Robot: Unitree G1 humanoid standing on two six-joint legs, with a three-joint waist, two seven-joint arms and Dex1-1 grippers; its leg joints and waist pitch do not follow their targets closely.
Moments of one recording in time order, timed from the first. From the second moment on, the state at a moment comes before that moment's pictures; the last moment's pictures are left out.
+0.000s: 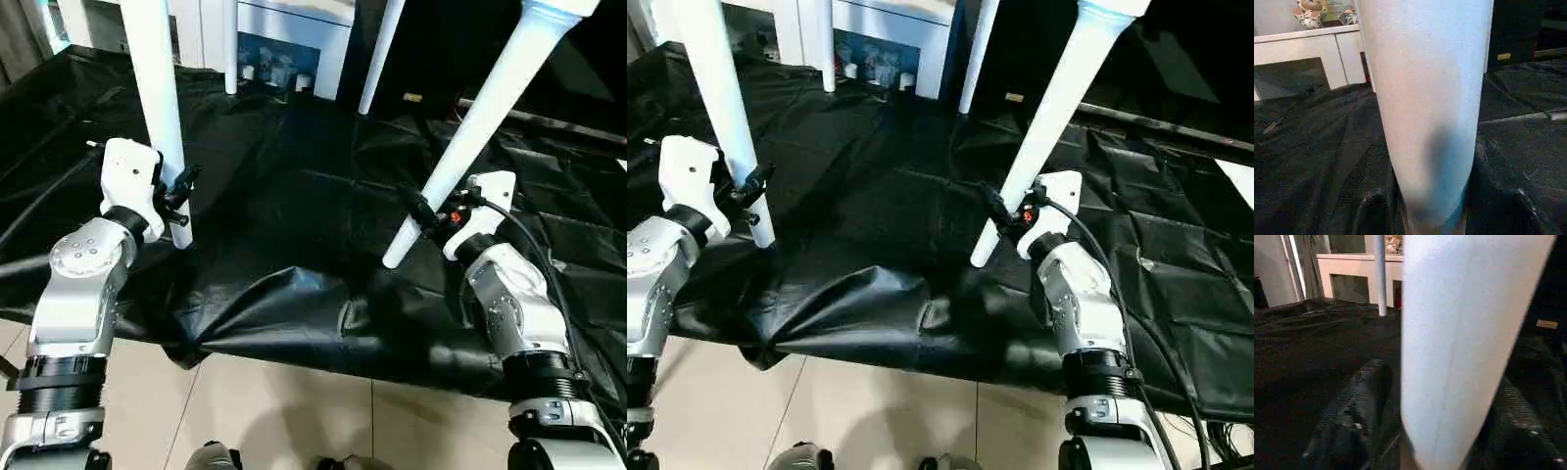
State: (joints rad) left arm -0.40 0.42 0.15 0.12 -0.08 0.26 -0.39; right arm -0.48 -0.18 -0.15 0.45 0.28 0.05 0.54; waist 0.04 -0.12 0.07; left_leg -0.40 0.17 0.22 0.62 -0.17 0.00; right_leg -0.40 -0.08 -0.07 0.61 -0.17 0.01
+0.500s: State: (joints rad) left arm -0.28 0.49 0.19 0.02 -0.12 0.26 -0.41; right arm -0.17 -0.21 -0.07 0.05 0.29 0.11 0.56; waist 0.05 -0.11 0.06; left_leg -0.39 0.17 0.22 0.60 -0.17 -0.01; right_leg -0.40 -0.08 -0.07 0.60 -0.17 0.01
